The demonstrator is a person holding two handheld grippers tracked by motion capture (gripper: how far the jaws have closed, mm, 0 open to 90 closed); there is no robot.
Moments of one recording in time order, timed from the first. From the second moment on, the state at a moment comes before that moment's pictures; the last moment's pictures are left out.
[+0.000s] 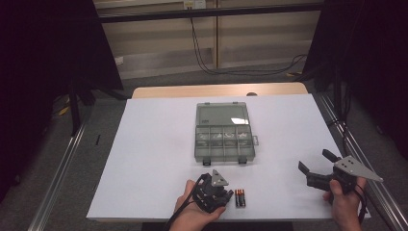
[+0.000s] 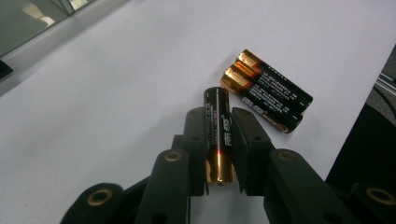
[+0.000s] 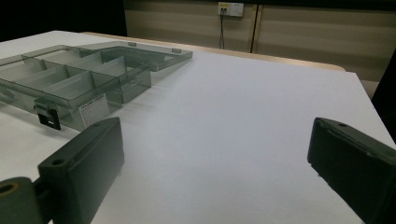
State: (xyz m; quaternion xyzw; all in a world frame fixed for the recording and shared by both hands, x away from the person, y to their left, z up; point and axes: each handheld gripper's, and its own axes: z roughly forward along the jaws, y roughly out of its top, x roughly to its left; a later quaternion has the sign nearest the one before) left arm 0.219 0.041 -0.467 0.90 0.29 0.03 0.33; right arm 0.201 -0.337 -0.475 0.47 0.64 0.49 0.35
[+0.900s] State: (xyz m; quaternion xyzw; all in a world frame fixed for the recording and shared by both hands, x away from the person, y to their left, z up) left arm 0.226 0.047 -0.463 0.90 0.27 0.02 0.35; right arm 0.201 -0.338 -0.475 0.48 0.64 0.49 0.35
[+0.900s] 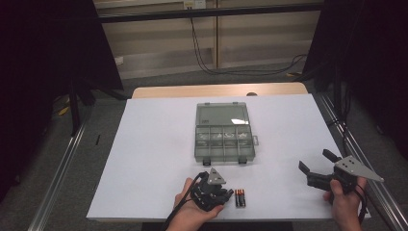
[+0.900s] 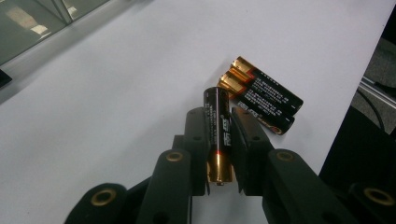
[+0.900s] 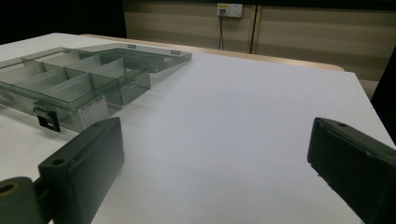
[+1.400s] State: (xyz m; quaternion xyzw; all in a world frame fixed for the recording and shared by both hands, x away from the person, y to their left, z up) left arm 0.237 0.053 -0.457 0.88 0.29 0.00 0.37; right arm 0.201 -0.338 -0.475 0.47 0.64 0.49 0.35
